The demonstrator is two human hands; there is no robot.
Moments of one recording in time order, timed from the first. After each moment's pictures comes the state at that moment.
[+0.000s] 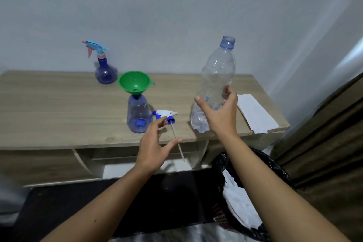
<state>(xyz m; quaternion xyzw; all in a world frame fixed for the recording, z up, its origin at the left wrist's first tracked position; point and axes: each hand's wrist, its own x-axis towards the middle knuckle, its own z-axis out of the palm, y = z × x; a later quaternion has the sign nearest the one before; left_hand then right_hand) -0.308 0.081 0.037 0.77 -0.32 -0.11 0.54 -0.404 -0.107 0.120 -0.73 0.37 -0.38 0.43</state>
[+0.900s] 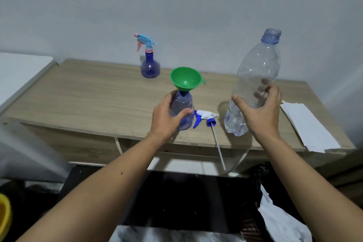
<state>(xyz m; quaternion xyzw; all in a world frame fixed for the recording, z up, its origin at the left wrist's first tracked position) -0.197 0.104 0.056 0.78 -0.29 -0.01 0.56 -0.361 -0.104 0.115 -0.77 0.30 -0.39 0.39</state>
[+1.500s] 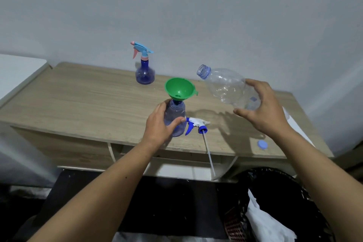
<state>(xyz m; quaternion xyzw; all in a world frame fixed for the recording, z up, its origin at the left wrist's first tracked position) -0.197 0.105 0.058 0.81 -0.29 -0.02 0.51 -0.374 -0.148 0.170 -0.92 0.20 -0.26 0.22</state>
